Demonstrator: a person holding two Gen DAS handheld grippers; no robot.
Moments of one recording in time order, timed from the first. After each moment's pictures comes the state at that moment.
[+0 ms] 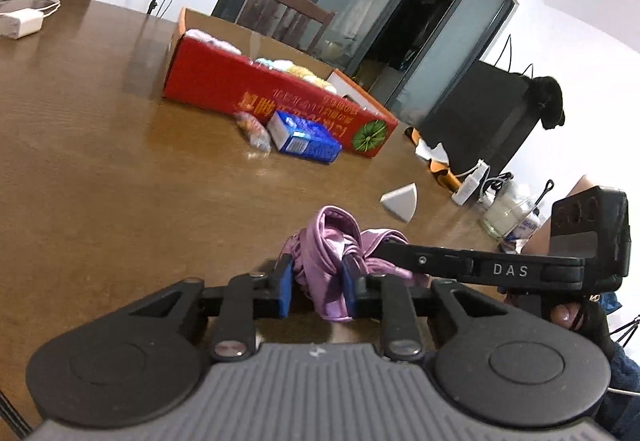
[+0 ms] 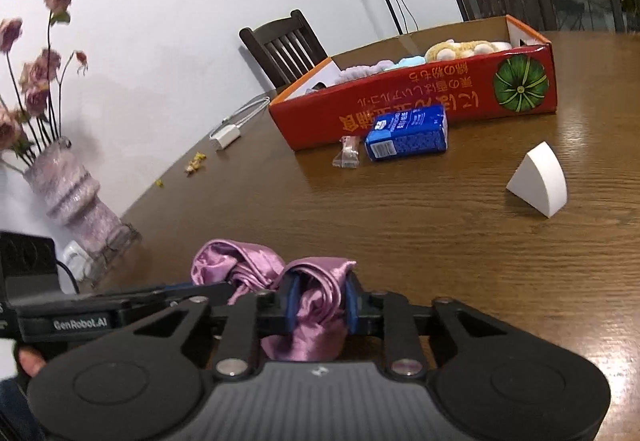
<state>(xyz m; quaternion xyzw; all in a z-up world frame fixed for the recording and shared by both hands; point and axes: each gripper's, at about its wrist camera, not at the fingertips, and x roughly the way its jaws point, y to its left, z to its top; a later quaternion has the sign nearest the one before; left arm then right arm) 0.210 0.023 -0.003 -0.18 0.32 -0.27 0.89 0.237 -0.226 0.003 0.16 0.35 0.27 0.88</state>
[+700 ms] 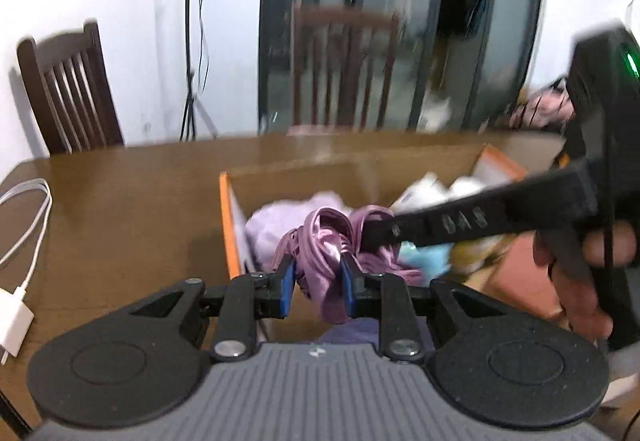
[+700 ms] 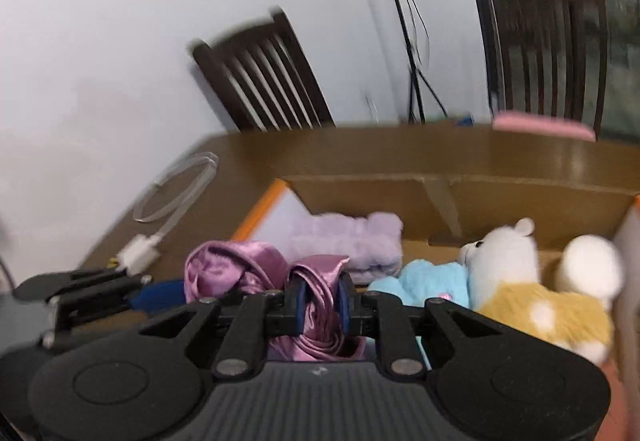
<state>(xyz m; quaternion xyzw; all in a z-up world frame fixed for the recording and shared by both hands) 0.510 -0.008 0.066 0.03 0.33 -0.15 0.93 0.588 -0.148 0.068 0.10 0.39 0.26 0.88</state>
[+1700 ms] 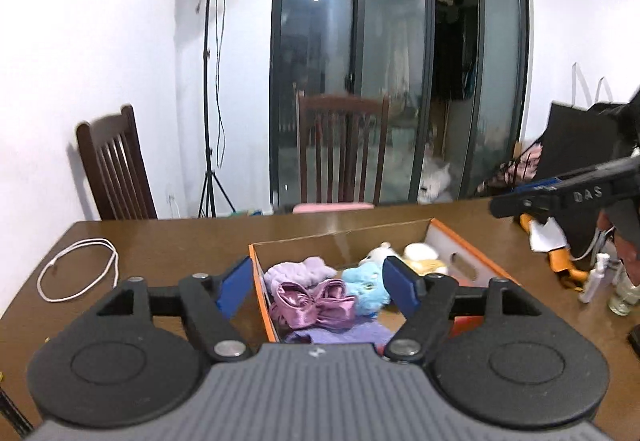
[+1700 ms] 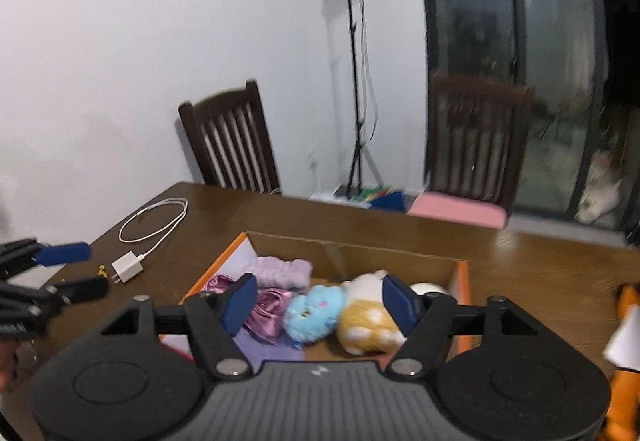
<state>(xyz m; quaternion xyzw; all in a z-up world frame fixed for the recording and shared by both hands) 0.340 0.016 0.173 0.02 0.19 -0.14 0.97 0.427 -0.250 0.193 0.02 0.27 0.18 0.94</state>
